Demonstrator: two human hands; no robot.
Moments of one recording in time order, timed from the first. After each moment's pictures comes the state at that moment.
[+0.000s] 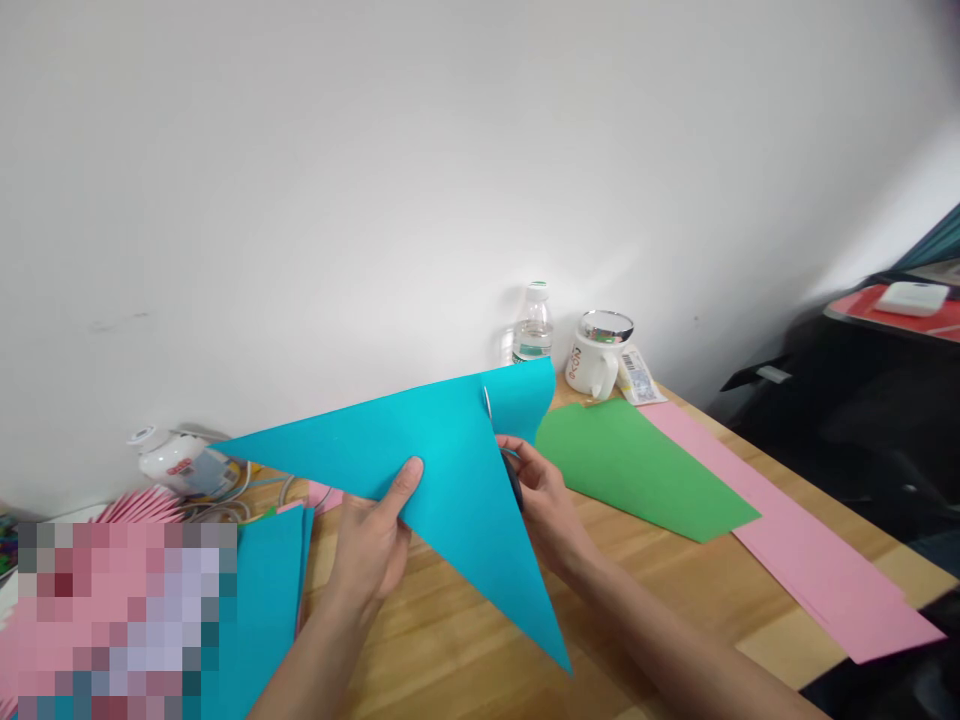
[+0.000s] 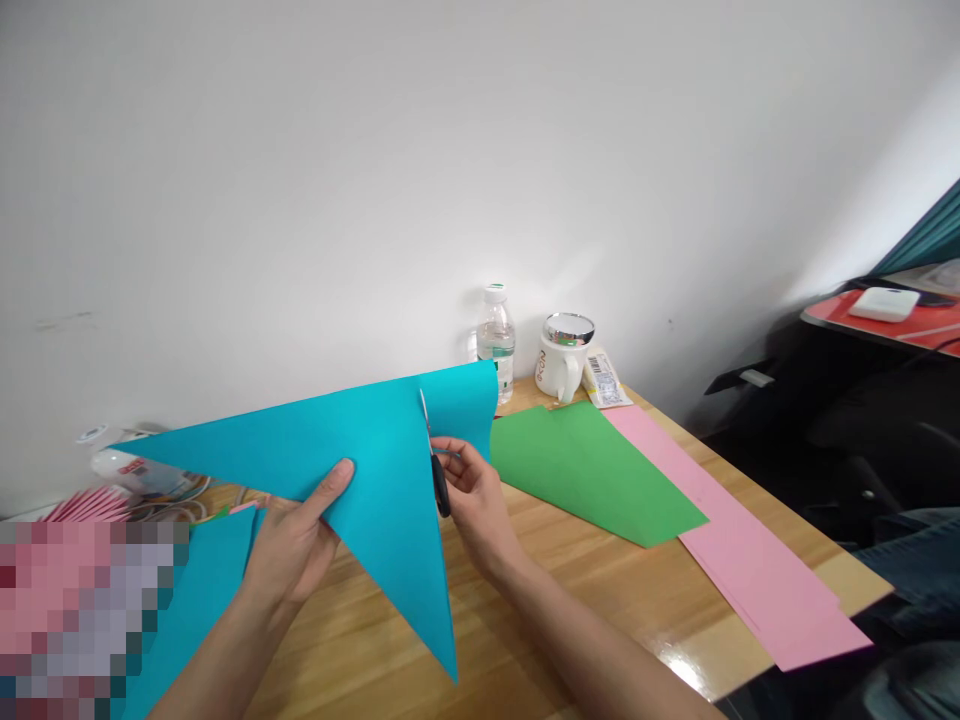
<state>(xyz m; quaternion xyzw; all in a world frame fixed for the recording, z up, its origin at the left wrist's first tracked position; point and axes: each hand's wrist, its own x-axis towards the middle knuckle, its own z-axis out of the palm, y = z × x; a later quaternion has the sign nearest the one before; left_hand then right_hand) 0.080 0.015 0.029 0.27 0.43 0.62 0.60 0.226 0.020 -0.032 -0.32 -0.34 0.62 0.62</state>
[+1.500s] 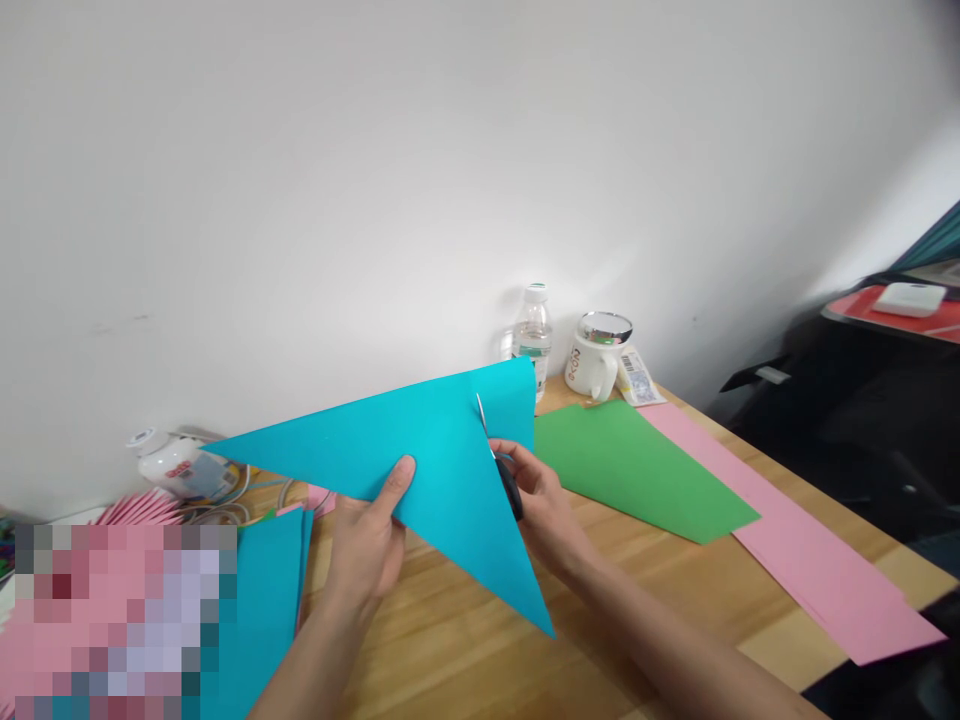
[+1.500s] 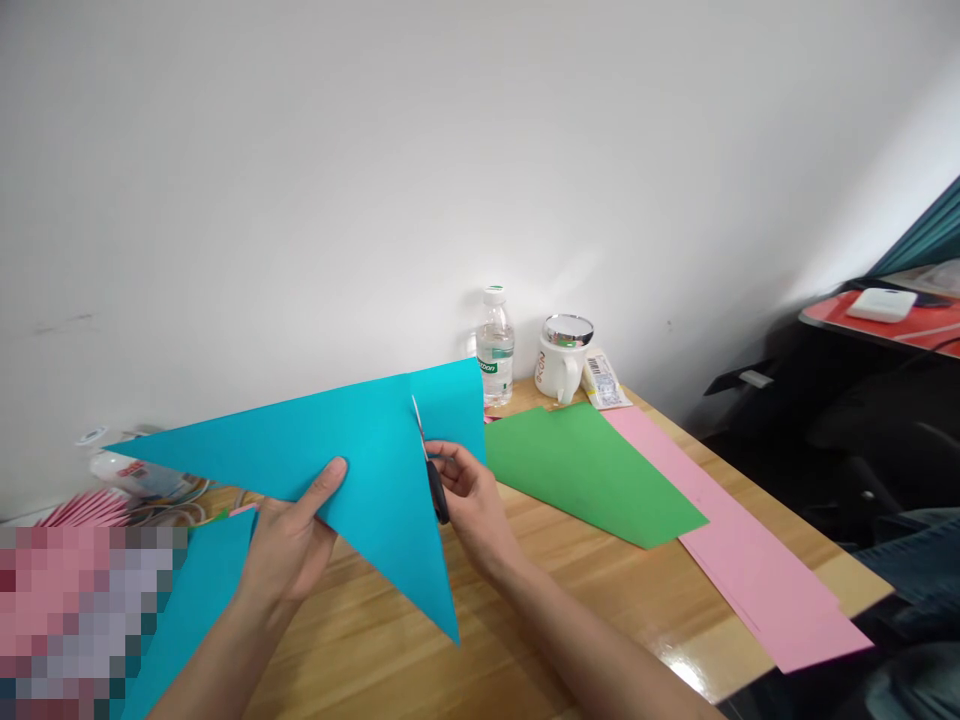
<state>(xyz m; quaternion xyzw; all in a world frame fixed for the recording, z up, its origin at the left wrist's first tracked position) 0.080 0.016 0.031 0.27 0.44 0.65 0.56 0.227 0.019 -0.030 -0.31 -0.37 0.63 0.61</state>
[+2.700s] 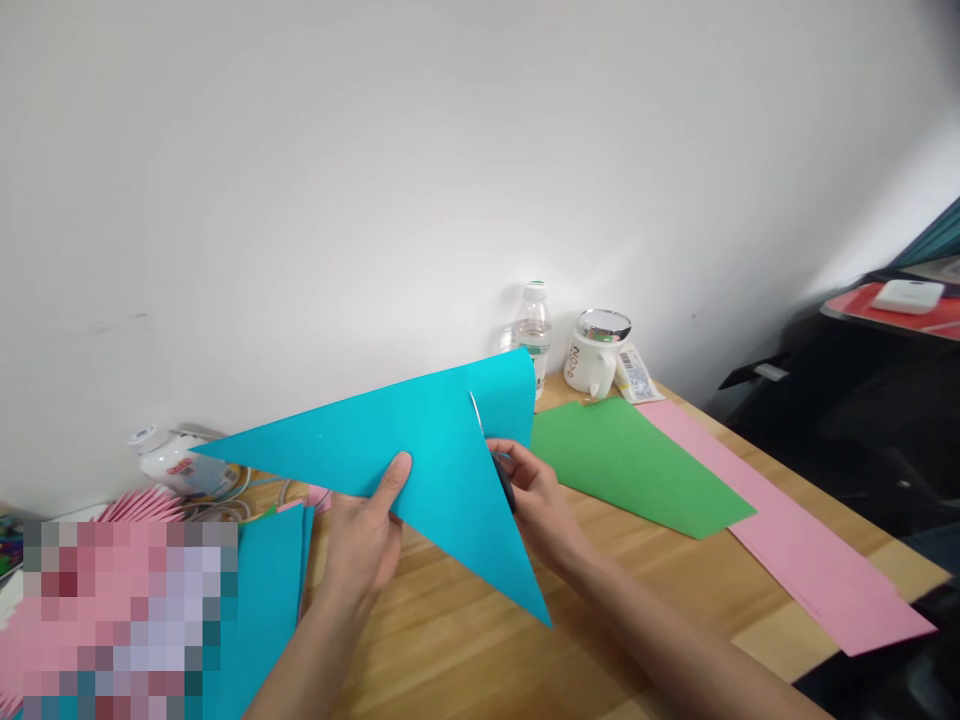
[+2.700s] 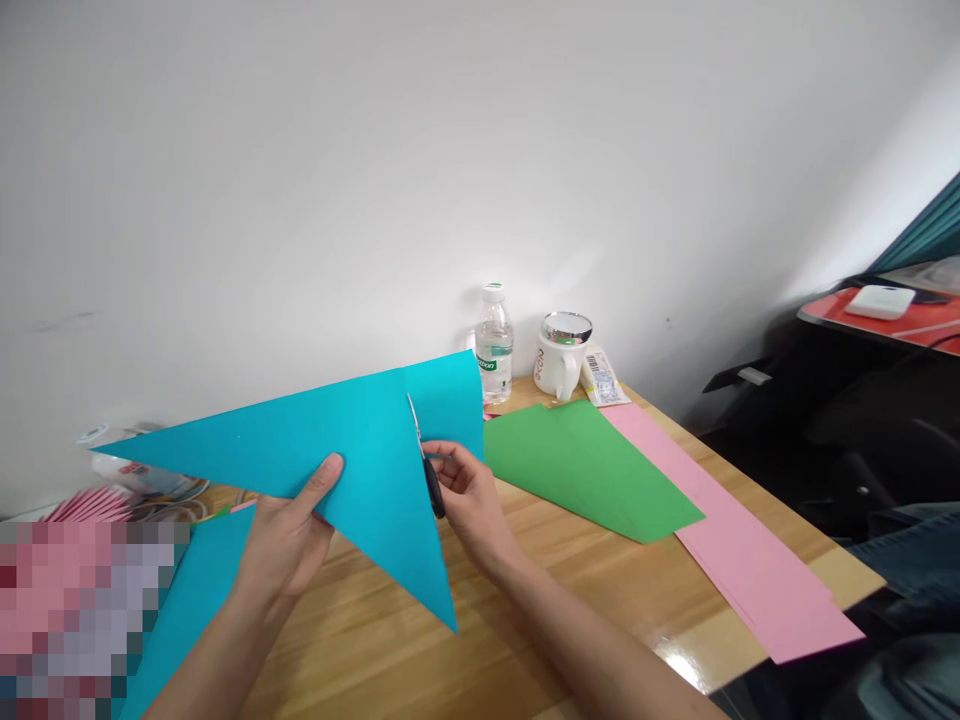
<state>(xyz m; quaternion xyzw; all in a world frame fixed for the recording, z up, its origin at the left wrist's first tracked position) 0.080 0.015 0.035 0.28 0.44 0.65 0.56 0.225 0.019 -0.032 -0.32 -0.37 0.63 0.60</state>
